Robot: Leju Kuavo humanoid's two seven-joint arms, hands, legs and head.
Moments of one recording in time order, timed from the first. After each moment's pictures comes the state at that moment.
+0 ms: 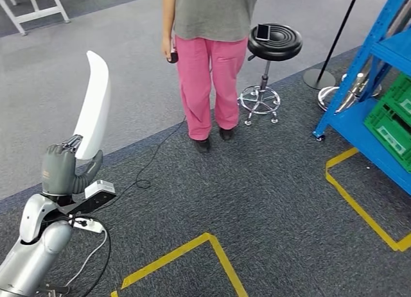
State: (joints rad) left arm -0.13 0.30 -0.14 -1.55 -0.90 0.57 -0.22; right arm -0.02 0.11 0.50 -0.16 -0.32 -0.16 0.20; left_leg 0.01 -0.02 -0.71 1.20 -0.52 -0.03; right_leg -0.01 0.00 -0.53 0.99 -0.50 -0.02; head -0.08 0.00
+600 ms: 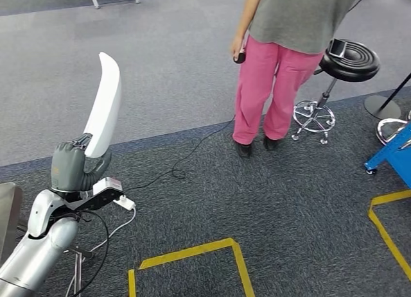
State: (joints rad) left arm -0.17 0.30 -0.19 -1.51 -0.90 0.57 -0.21; right arm -0.02 0.11 0.49 -0.15 -0.33 -0.15 0.27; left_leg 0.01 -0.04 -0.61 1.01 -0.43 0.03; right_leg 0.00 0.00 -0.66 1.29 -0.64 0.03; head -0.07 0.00
